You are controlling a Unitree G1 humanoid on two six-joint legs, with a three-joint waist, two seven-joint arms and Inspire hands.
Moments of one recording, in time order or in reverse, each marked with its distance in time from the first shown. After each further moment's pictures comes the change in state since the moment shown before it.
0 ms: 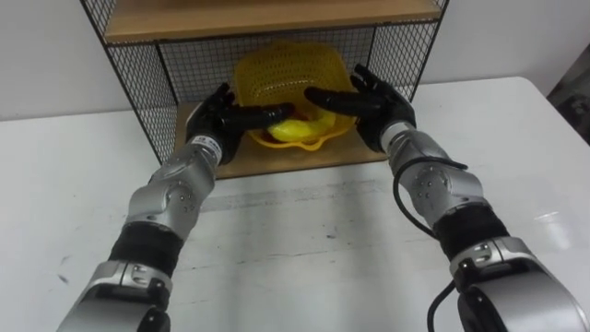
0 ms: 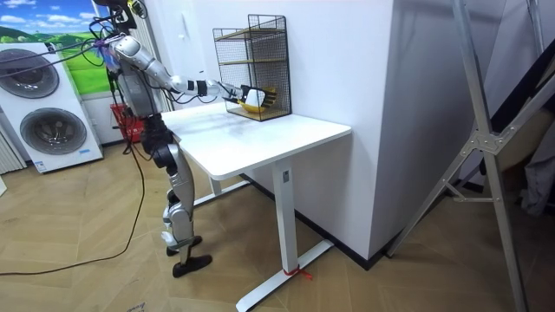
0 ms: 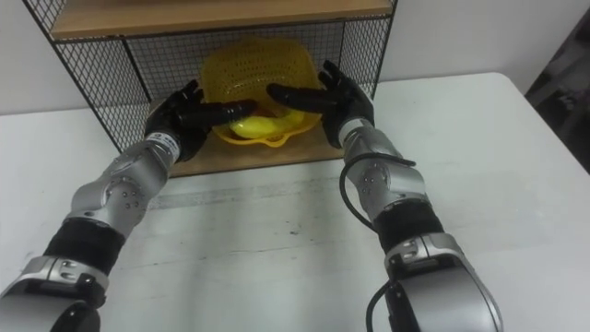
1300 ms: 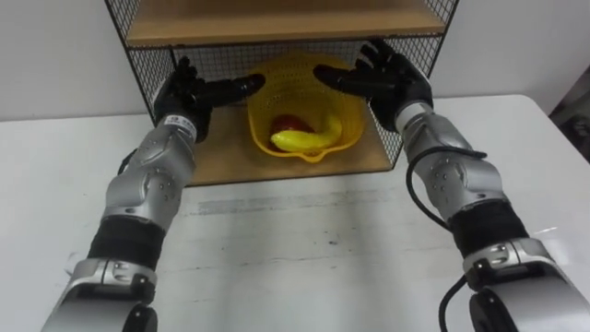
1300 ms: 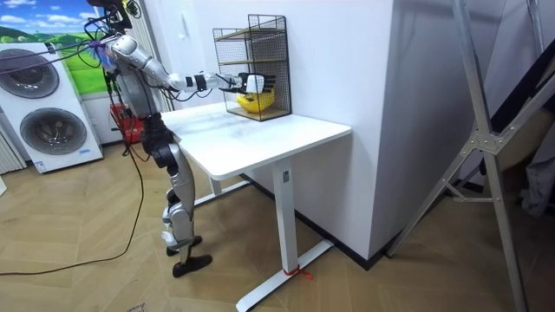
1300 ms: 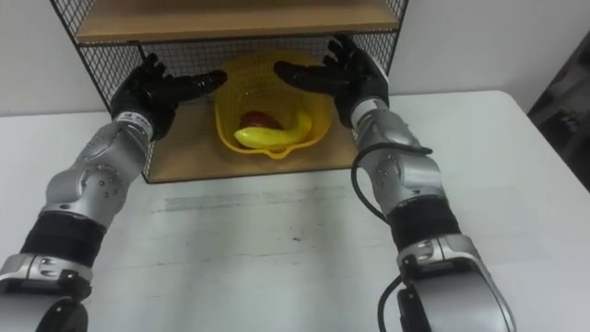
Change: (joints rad) left arm 0.041 0.045 0.033 -0.200 0.002 -0.017 0.116; right arm 0.106 -0.047 -0.026 -0.284 -0.147 -0.001 0.016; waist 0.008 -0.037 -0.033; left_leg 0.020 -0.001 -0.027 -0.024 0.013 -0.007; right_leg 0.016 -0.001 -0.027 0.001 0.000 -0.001
